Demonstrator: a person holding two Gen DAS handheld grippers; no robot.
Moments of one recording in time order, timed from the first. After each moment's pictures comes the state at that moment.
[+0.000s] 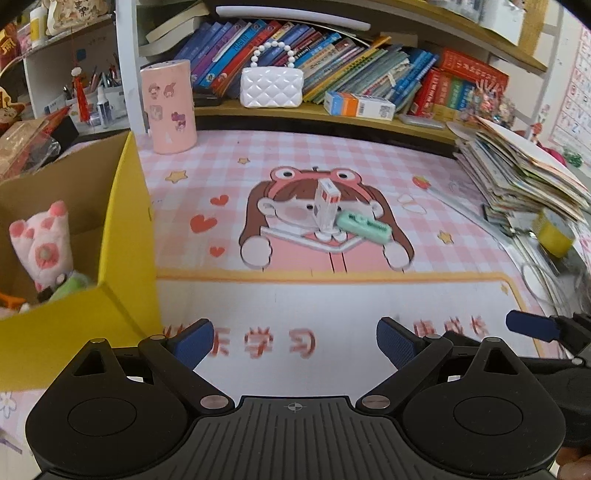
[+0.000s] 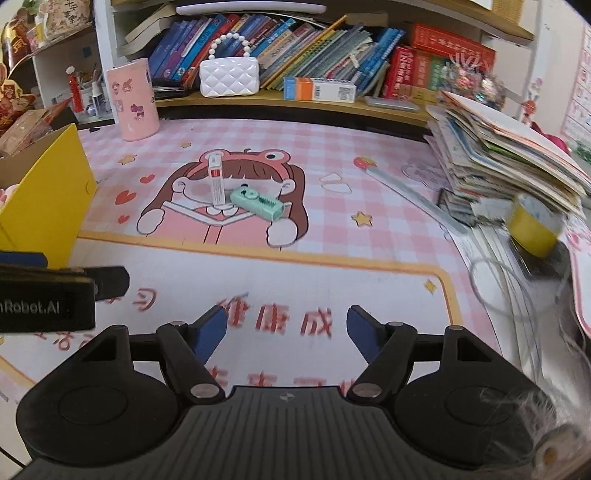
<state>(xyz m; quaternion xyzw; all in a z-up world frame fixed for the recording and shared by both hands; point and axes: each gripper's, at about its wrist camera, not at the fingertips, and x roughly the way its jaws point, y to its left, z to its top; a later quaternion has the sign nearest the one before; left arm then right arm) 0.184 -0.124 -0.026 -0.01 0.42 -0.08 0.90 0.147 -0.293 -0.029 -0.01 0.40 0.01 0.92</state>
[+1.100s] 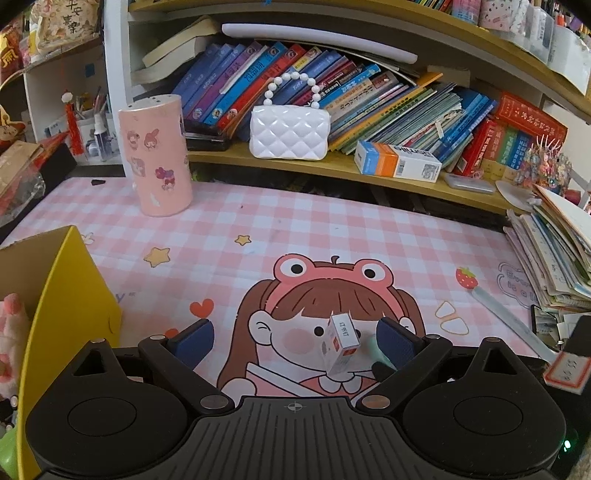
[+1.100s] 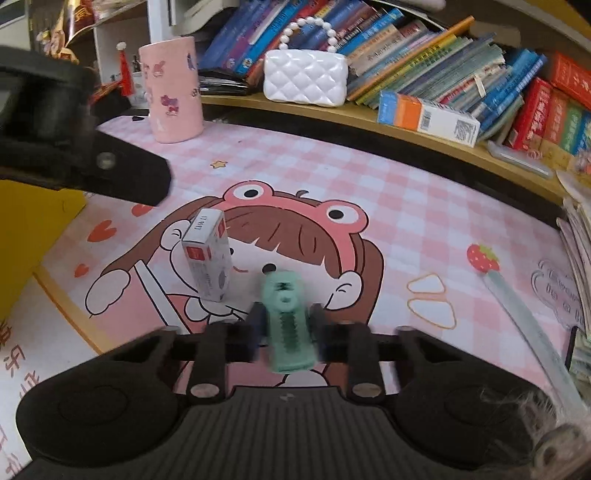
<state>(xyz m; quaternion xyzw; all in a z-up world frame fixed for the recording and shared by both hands) 0.319 -0.156 -0.019 -0.03 0.39 -0.02 0.92 0.325 -0.293 -0.087 -0.07 0.37 0.18 0.91</state>
